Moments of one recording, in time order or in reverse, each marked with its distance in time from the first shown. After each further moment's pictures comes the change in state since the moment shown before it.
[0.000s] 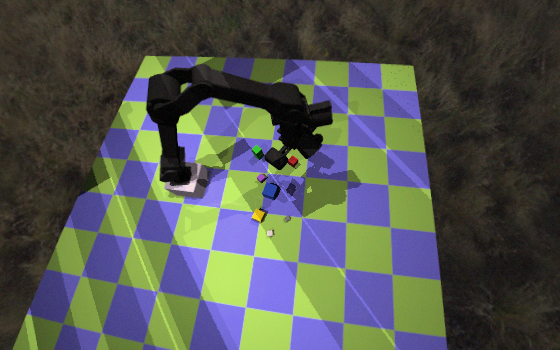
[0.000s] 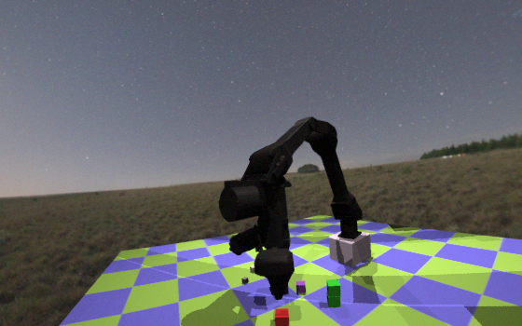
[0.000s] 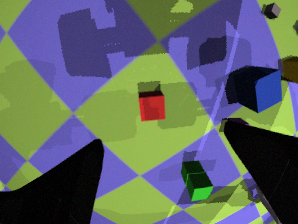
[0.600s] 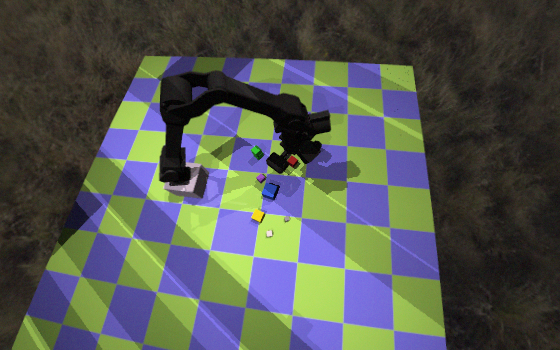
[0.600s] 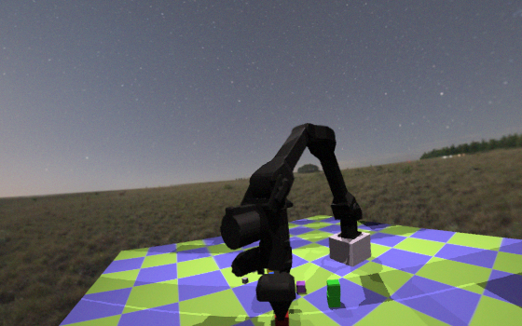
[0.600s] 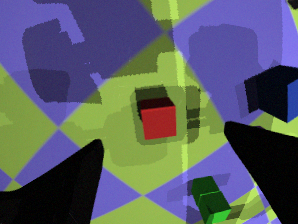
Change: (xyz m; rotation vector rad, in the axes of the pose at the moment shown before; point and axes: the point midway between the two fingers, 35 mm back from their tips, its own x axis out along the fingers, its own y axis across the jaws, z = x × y) arm 0.042 0.003 -0.002 0.020 0.010 -0.017
